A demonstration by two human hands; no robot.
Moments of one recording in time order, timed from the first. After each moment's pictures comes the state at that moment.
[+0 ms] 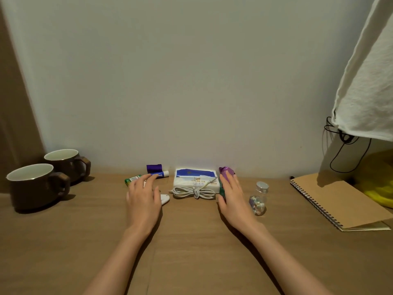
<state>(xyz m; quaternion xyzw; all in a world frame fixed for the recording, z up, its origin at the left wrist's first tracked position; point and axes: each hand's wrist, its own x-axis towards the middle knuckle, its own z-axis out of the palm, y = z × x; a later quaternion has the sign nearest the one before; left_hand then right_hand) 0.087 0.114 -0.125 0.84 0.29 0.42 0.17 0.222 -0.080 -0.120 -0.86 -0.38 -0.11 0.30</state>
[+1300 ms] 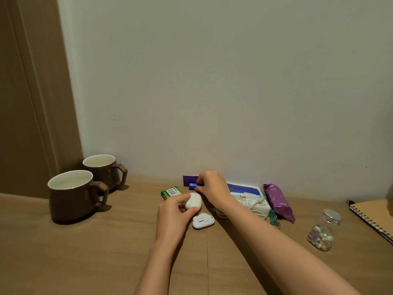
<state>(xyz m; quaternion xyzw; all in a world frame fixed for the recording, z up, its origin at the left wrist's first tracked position) 0.088 0.166 -0.132 0.78 0.27 0.37 0.44 0.236 0.125 -0.101 -0.86 -0.45 -0.12 0.22</state>
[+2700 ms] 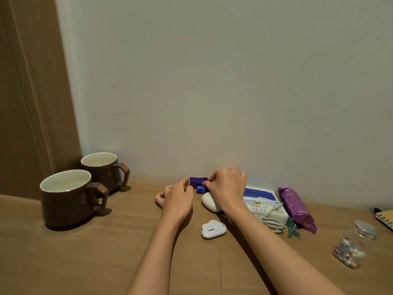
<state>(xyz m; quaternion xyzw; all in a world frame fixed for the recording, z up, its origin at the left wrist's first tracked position) 0.133 0.211 -0.120 0.83 0.36 0.26 0.34 0.236 0.136 -0.102 -0.90 -0.30 -0.25 0.20</state>
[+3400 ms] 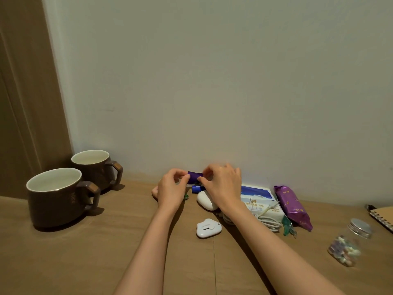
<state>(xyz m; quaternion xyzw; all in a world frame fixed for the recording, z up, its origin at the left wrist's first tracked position) 0.148 0.223 -0.117 0.76 0.34 0.37 0.41 0.236 0.127 -0.101 -0.85 -0.38 -0.26 0.28</state>
